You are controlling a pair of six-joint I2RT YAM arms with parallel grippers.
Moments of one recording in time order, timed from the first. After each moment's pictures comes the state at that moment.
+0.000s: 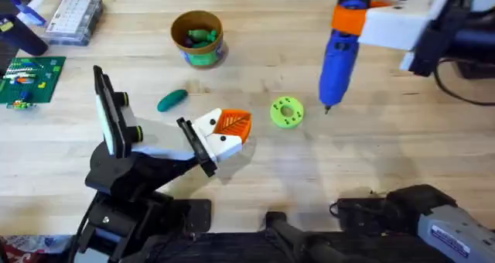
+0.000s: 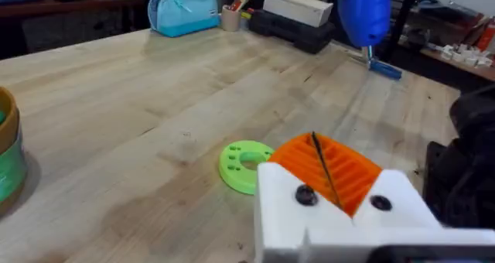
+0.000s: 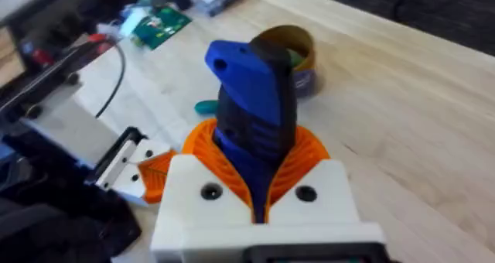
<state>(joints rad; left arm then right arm) -0.30 0.03 0.01 -0.06 0.71 -0.14 0.17 0.86 0.98 -0.51 -0.75 0.02</state>
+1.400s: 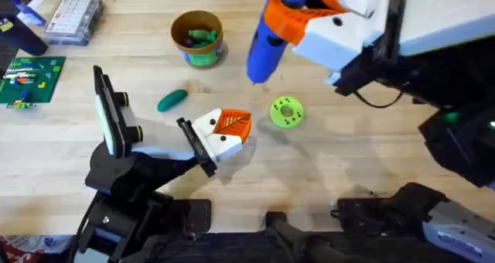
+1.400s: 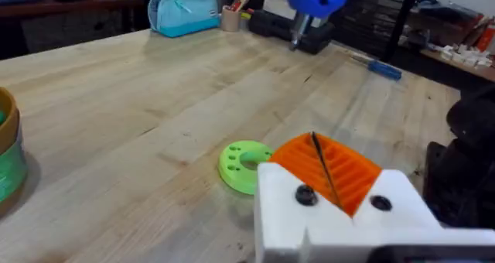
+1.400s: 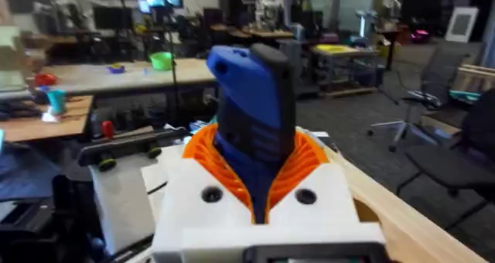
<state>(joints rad) -0.30 0.03 0.01 -0.06 0.71 -0.14 0.57 0.90 0.60 0.61 -0.58 0.16</state>
